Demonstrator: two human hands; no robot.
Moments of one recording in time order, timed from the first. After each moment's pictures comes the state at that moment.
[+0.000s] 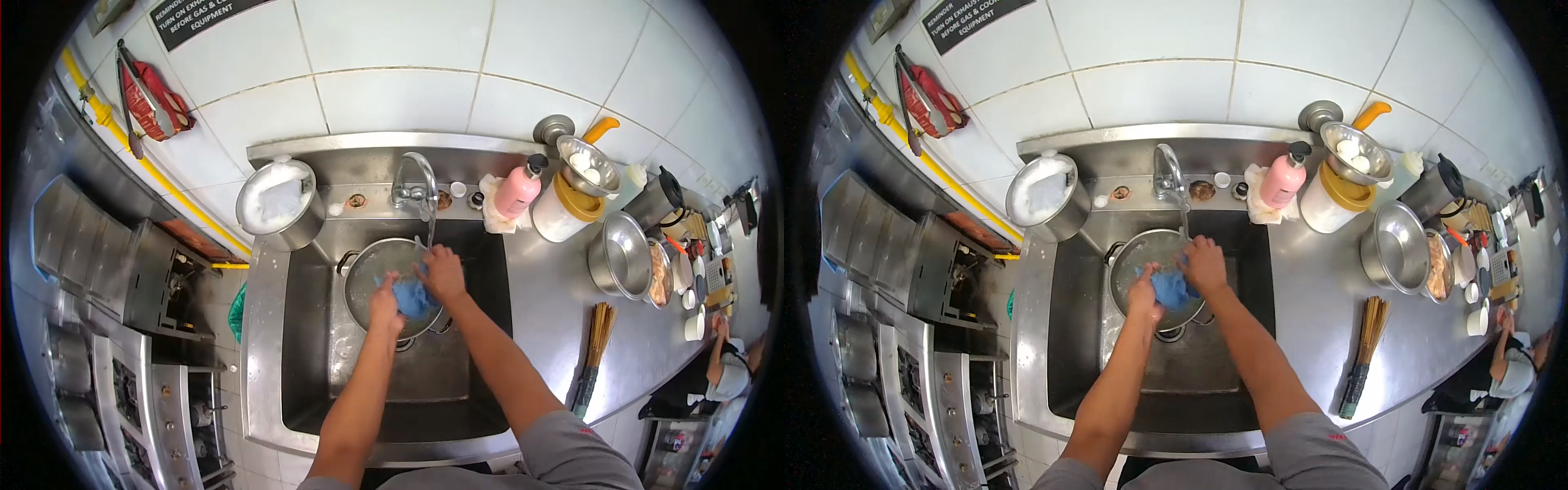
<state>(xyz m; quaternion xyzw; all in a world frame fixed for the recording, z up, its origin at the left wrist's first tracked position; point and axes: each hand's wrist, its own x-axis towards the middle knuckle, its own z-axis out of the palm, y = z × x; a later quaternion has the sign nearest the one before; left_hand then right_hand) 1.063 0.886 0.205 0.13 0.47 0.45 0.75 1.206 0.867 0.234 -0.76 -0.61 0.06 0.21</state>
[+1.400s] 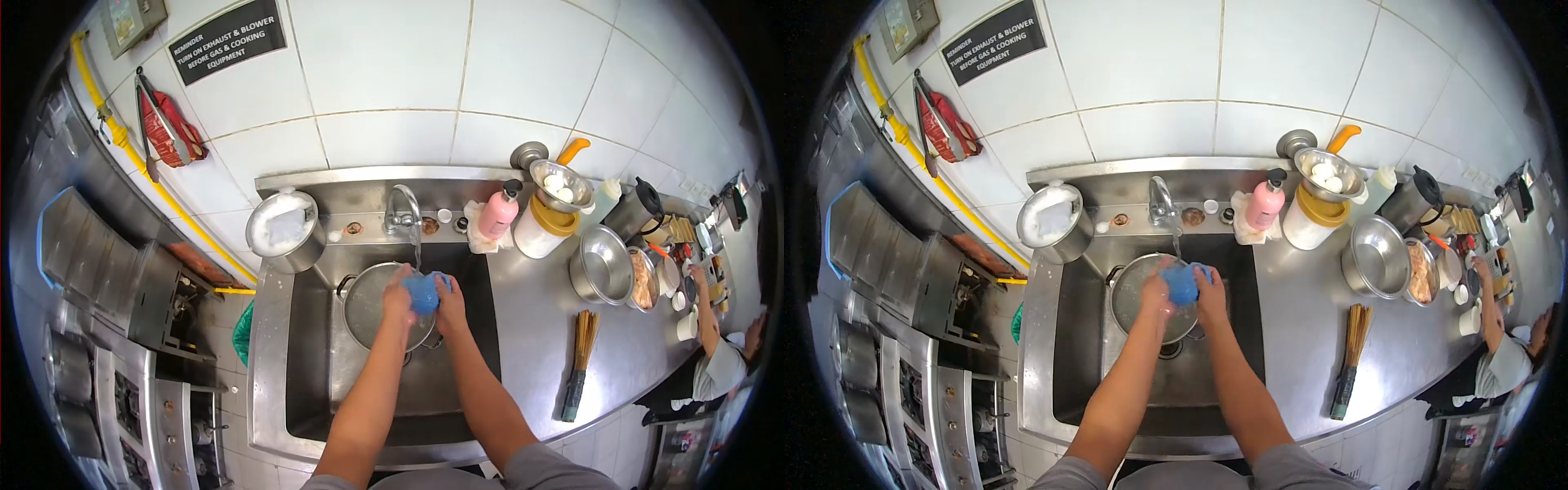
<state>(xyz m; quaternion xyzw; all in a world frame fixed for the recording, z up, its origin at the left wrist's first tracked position) 1.114 0.892 0.281 0.16 0.37 0.38 0.84 1.203 0.828 0.259 -0.45 -0.13 0.46 0.75</state>
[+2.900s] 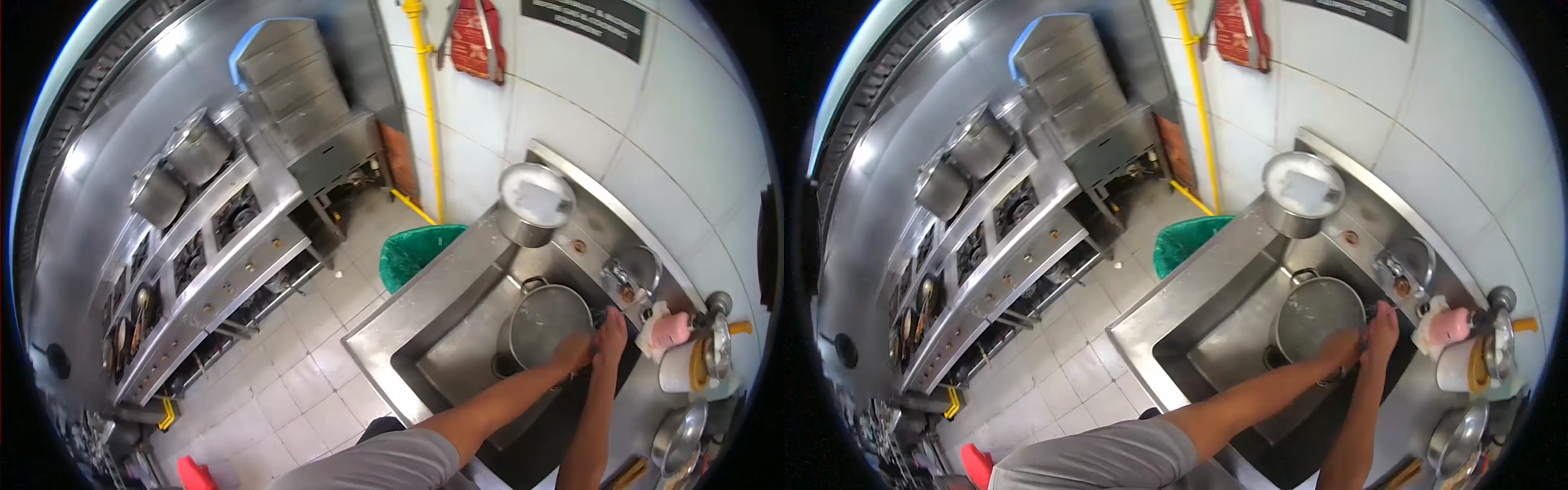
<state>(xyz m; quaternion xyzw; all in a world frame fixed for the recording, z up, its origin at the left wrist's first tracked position) 1.103 0.861 0.258 0.70 0.53 0.26 0.40 1.194 0.880 0.309 -0.60 -0.30 0.46 0.58</state>
